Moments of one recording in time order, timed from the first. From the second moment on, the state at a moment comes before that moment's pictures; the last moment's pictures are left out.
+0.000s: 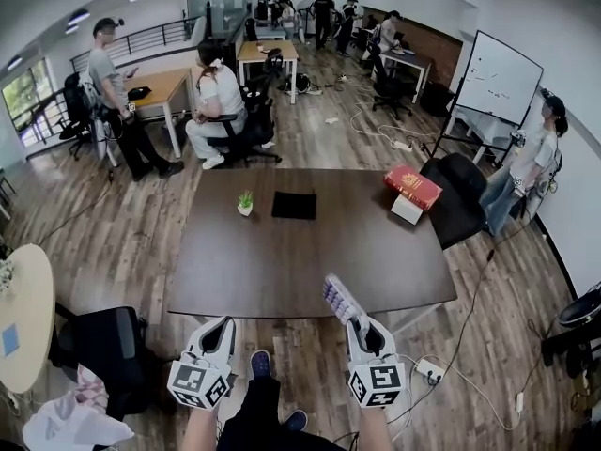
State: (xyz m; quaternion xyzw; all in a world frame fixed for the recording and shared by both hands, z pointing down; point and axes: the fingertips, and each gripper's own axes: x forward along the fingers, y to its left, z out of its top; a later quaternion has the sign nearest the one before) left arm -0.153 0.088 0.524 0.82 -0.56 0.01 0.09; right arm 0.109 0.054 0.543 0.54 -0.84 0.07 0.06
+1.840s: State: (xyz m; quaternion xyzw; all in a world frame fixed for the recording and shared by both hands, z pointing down) left arm -0.126 -0.350 0.509 0.88 -0.47 -0.03 0.07; right arm 0.121 -0.326 0.527 0.62 -0.78 0.07 0.06
